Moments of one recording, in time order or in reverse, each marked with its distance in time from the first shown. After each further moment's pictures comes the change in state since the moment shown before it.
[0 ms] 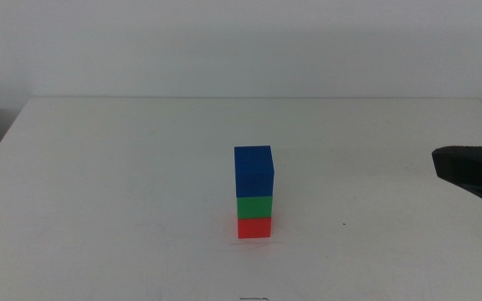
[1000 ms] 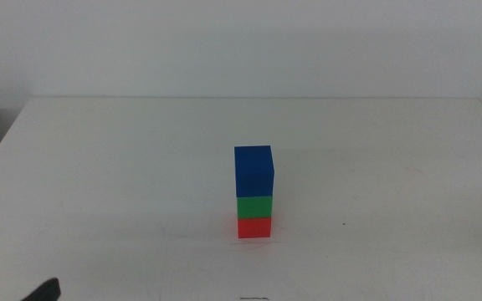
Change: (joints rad) left arm 0.001 -0.846 1.278 -0.202 -0.482 0.000; right arm -0.628 -0.549 0.786 0.045 -0.554 0.000
